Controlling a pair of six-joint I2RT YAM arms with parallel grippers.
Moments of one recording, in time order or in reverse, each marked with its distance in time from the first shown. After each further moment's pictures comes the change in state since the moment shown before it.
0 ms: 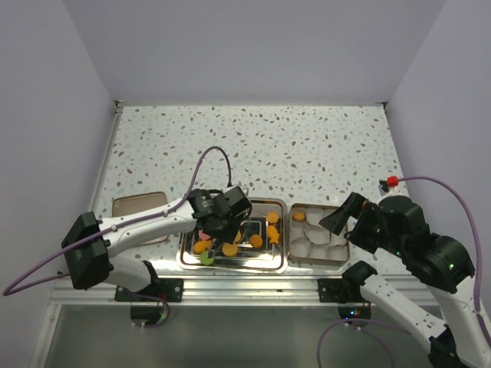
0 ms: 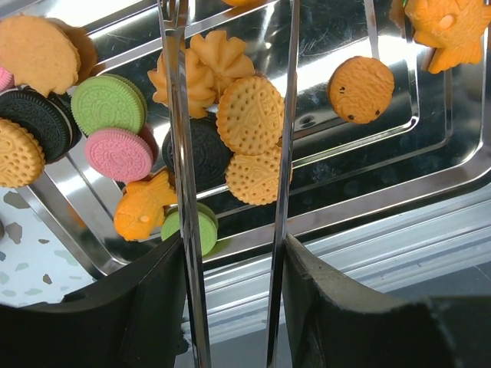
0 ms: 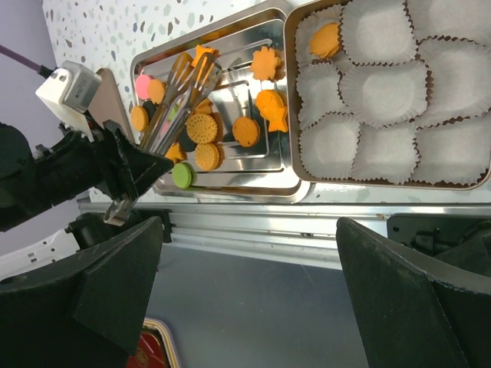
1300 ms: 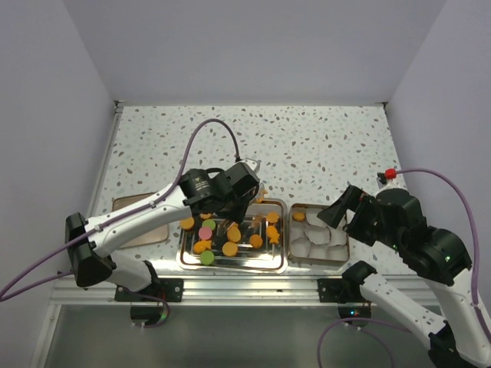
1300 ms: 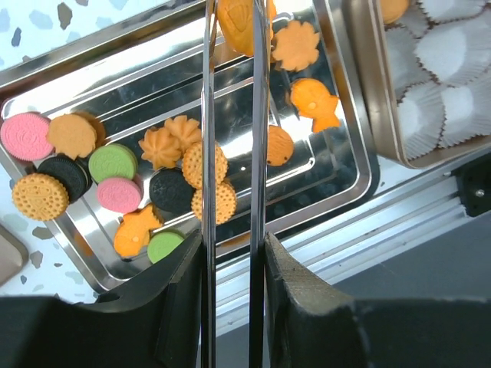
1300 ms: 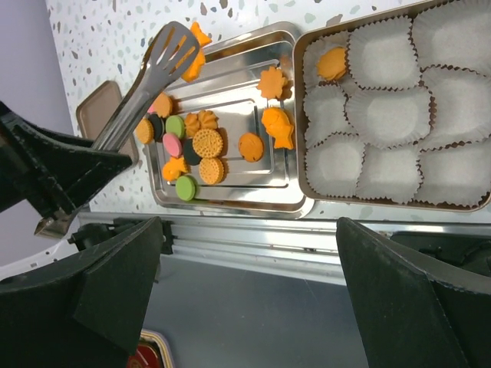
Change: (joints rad) left arm -0.006 0.041 0.340 -0.127 -0.035 0.019; right arm 0.000 0.048 0.029 0.039 0.025 -0.027
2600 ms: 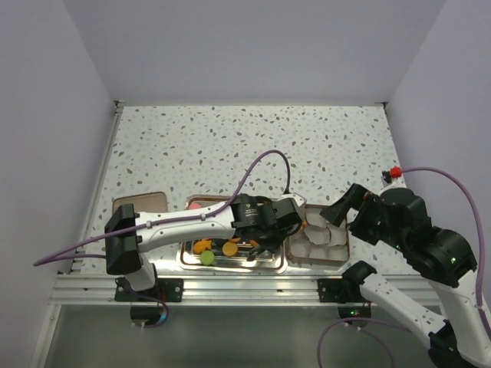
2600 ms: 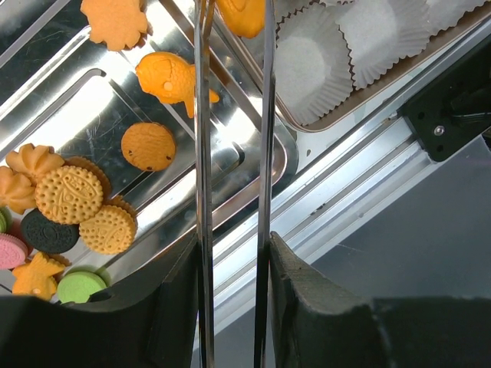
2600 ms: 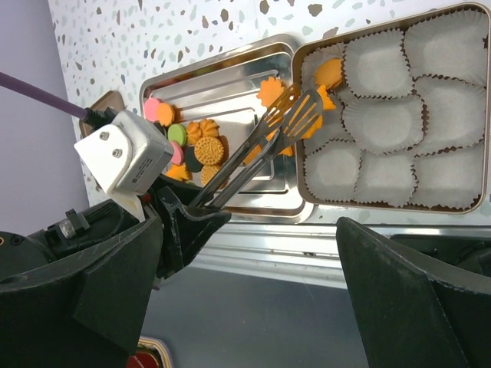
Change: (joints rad) left arm -0.257 0.241 0.087 0.130 0.044 0.021; right arm 0.000 0.014 0.043 -0.016 0.028 0.000
